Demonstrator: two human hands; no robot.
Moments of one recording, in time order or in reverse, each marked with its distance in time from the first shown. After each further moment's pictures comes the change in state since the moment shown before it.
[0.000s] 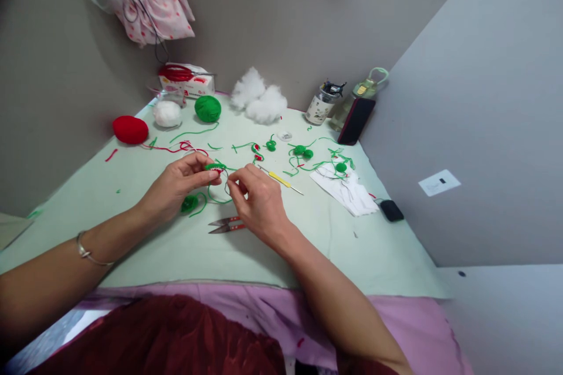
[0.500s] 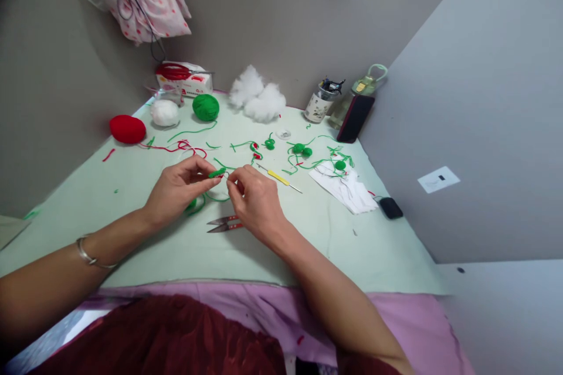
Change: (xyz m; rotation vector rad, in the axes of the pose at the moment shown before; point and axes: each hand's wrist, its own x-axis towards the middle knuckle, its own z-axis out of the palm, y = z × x) left_hand -0.005 -0.001 0.008 0.269 0.027 0.175; right_hand -0.002 0.003 0.005 0.011 -0.028 0.076
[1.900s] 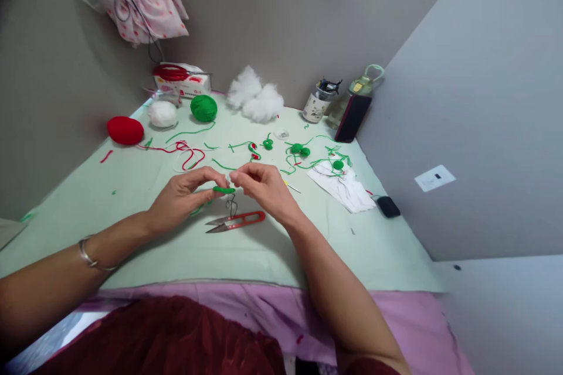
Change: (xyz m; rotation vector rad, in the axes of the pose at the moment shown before) left_hand -0.006 -0.005 -0.001 0.038 -0.239 0.142; right_hand 0.017 0.009 -0.026 0.604 -0.240 0.370
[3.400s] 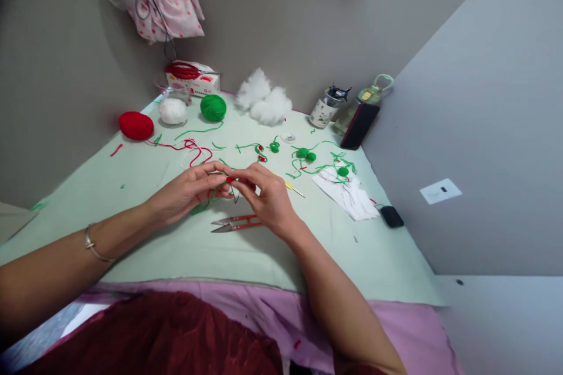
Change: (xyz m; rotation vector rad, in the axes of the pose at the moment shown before) left_hand 0.008 0.008 -0.005 -0.589 0.001 -0.397; right_hand -0.001 0.015 0.009 -0.411 0.093 -0.499
